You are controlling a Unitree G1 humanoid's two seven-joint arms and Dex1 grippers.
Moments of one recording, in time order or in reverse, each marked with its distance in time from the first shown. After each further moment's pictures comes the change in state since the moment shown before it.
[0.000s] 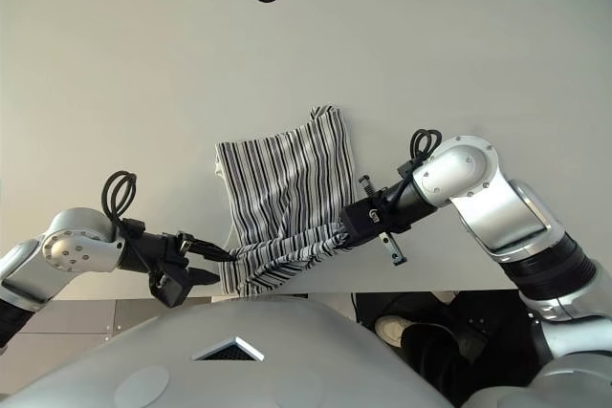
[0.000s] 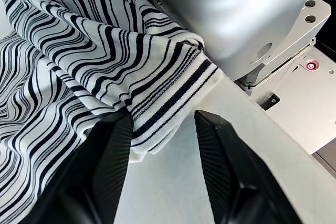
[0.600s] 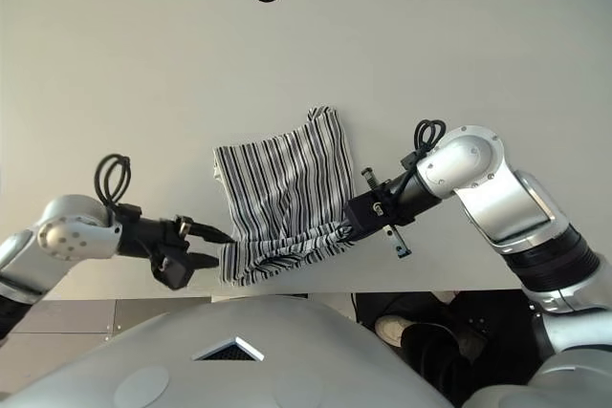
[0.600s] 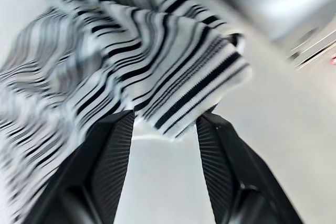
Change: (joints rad) left arm -0.083 -0.010 0.076 -0.038 -0.039 0.116 0.008; right arm -0.032 -0.003 0.001 0.039 -0.008 -0.043 0.021
